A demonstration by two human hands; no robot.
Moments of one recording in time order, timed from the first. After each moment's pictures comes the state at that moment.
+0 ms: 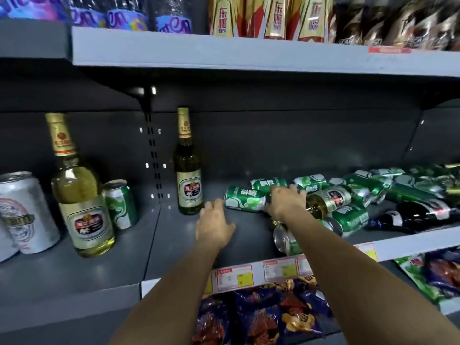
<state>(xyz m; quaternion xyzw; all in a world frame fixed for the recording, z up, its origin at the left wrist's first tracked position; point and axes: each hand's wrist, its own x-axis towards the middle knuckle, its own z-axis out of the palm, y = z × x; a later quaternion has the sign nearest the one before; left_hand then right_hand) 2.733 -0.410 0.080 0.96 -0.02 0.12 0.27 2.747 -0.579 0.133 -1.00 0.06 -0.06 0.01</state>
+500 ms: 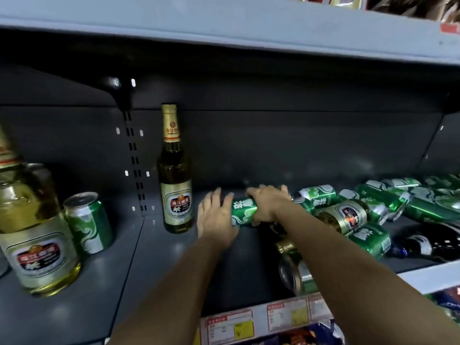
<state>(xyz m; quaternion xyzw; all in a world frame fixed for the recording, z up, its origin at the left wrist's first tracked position) 2.821 -0.429 0.070 0.97 -0.09 0.19 0.12 2.831 -0.567 0.142 -1.00 -0.07 0.01 -0.05</state>
